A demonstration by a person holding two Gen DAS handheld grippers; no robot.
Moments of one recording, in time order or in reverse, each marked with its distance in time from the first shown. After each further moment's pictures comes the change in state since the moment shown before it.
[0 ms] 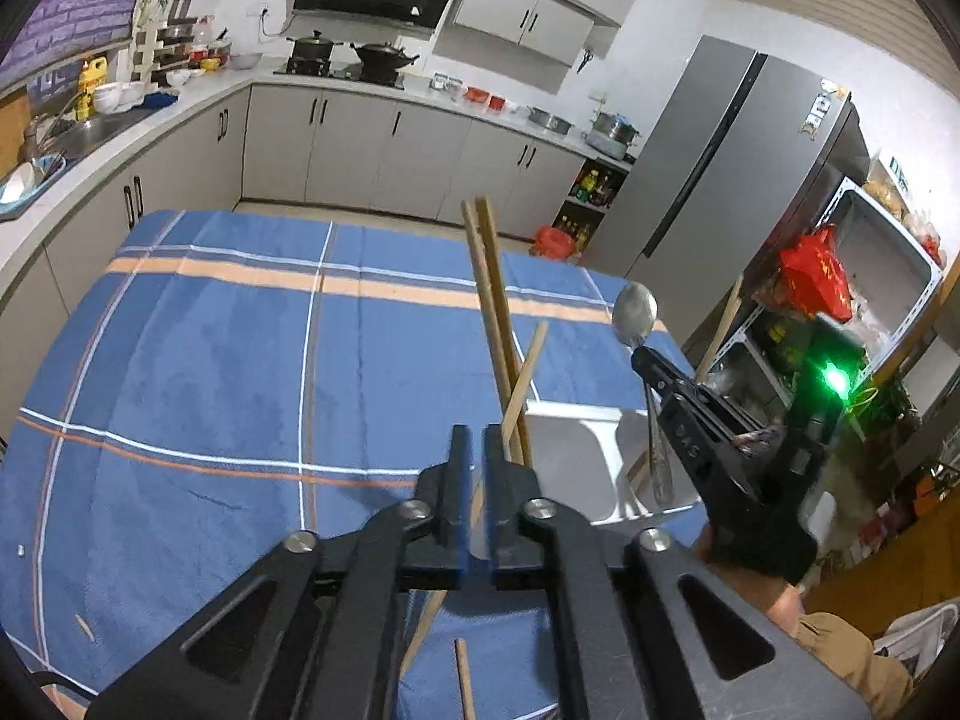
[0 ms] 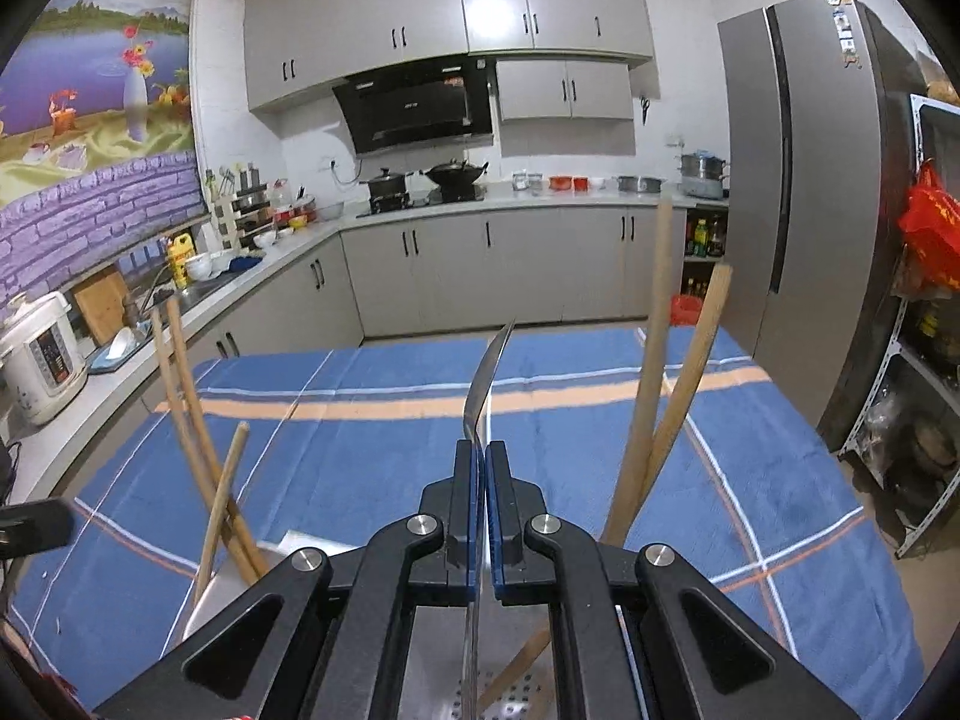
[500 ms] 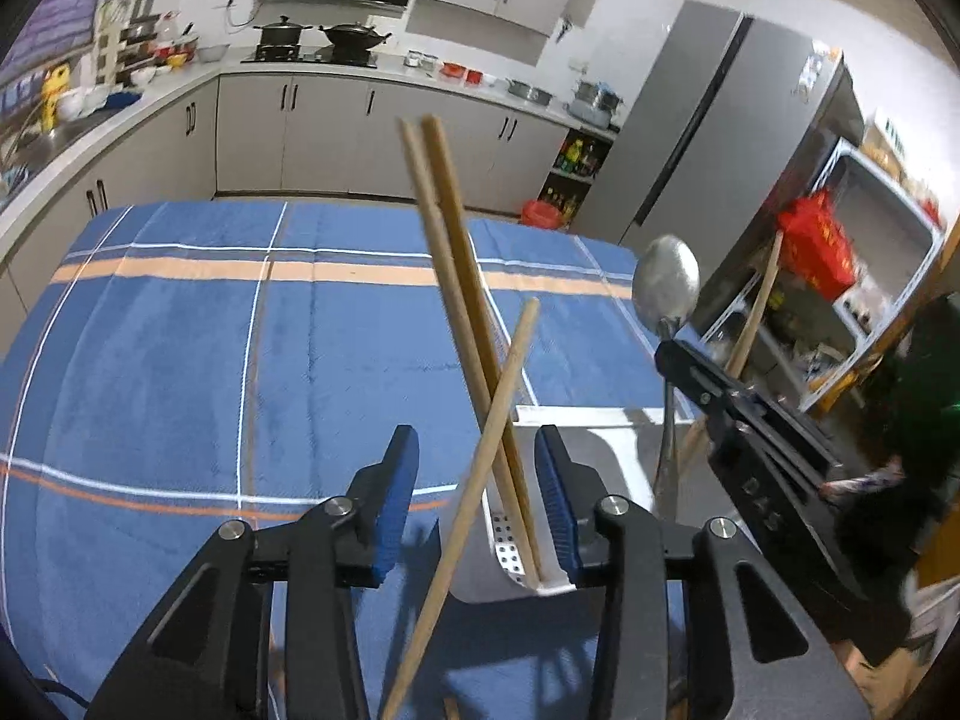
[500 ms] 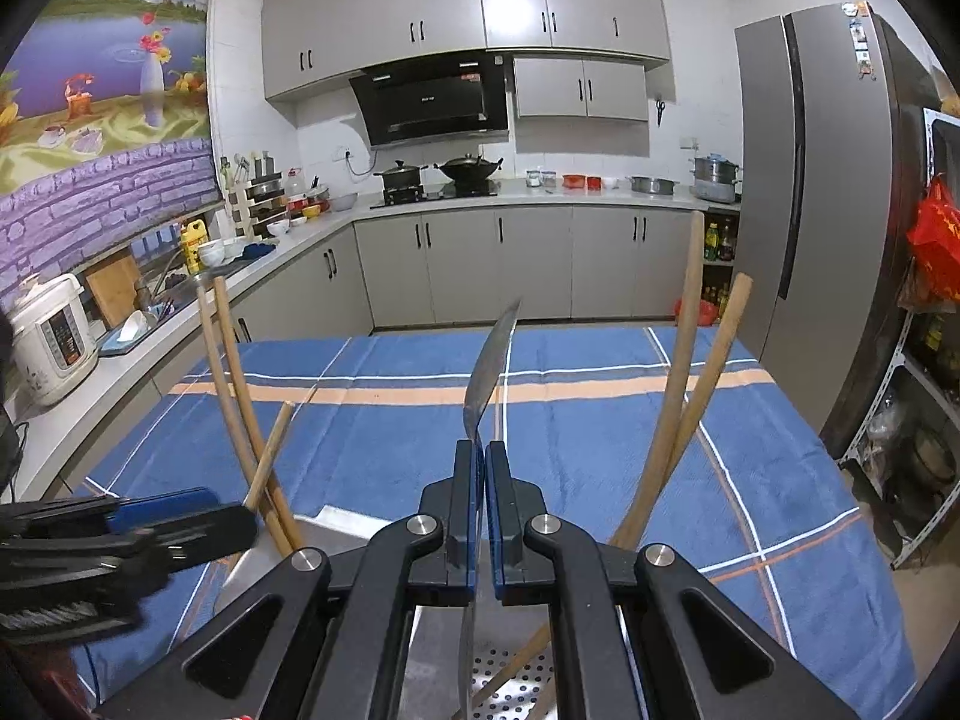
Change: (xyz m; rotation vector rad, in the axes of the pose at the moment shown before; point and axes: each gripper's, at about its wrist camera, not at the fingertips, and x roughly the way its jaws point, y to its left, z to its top) left arm 0.071 -0.012 0.009 0.081 0.068 -0.007; right arm -0.009 0.009 -0.005 -0.027 0.015 0.015
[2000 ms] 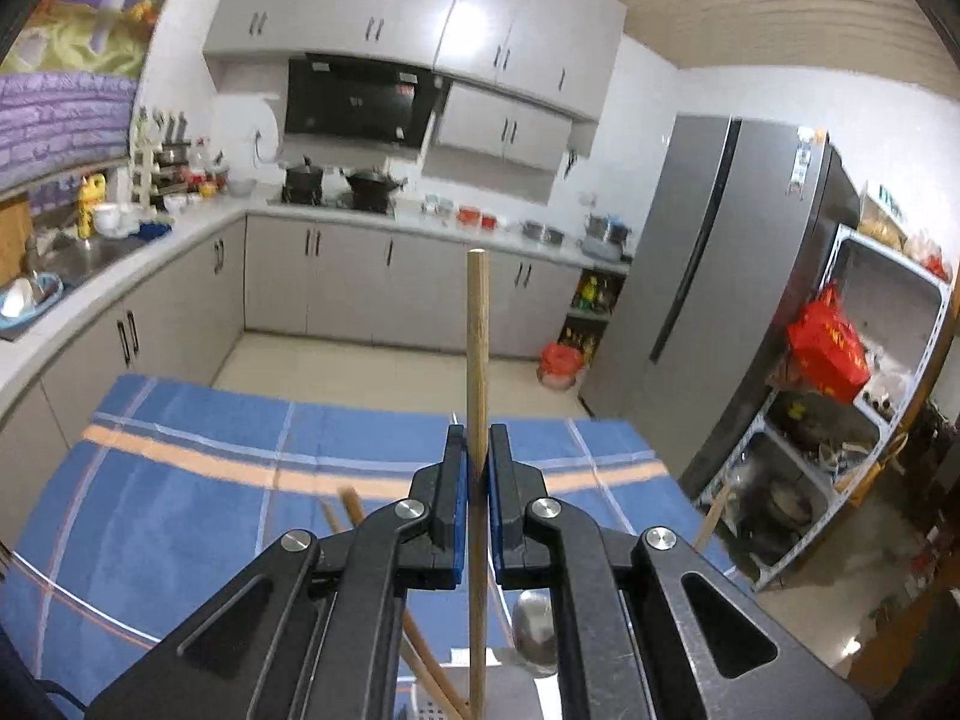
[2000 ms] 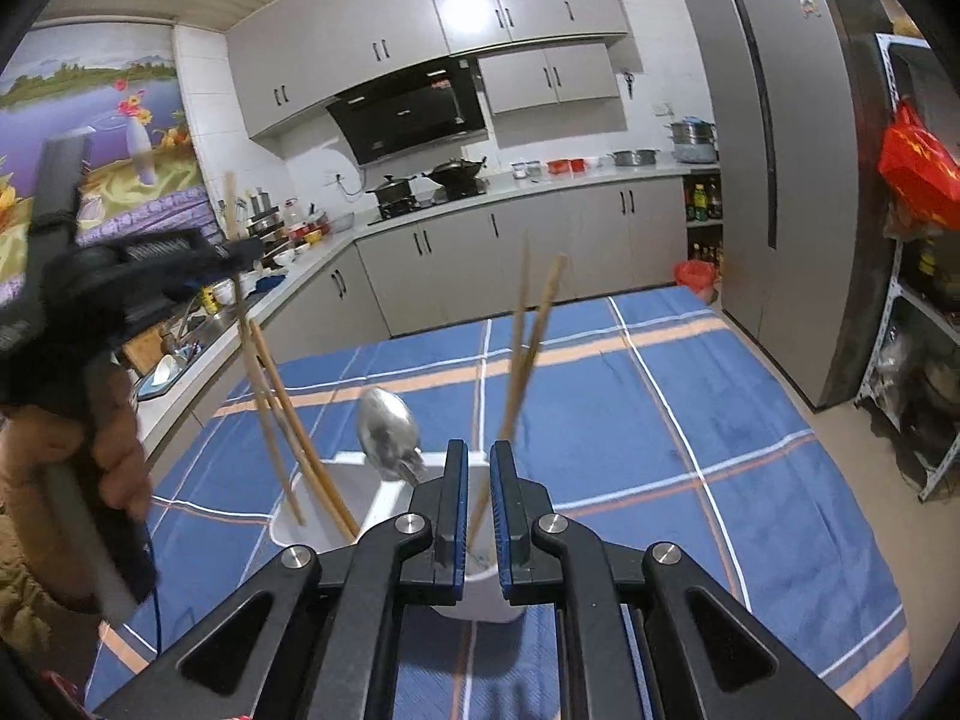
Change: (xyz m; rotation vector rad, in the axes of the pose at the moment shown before) left arm -0.046 -0.054 0.080 0.009 -0.351 0.073; right arm -0.091 -0.058 -0.022 0.165 0.012 0.050
